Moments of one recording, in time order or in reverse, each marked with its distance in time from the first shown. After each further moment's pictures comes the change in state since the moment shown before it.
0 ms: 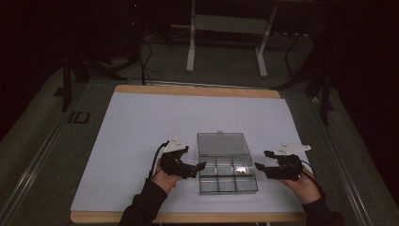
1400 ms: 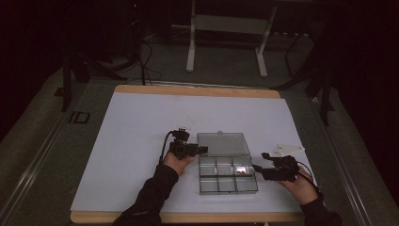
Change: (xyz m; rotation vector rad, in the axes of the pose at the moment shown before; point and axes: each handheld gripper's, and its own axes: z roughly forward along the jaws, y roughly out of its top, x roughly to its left) left arm 0.045 0.018 0.060 0.200 -0.033 -0.344; right arm 0.005 -0.002 0.010 0.042 -0.010 -0.022
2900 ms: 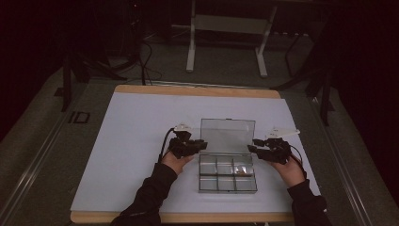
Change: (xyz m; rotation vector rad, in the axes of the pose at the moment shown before) left arm -0.024 0.002 -0.022 -0.121 0.004 0.262; right arm -0.028 0.033 0.025 -0.089 0.011 0.099
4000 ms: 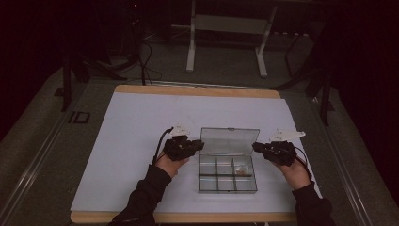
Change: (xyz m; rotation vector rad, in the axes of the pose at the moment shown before) left arm -0.014 0.000 -0.029 -0.049 0.021 0.124; right arm 0.005 0.001 -0.019 -0.013 0.023 -0.079
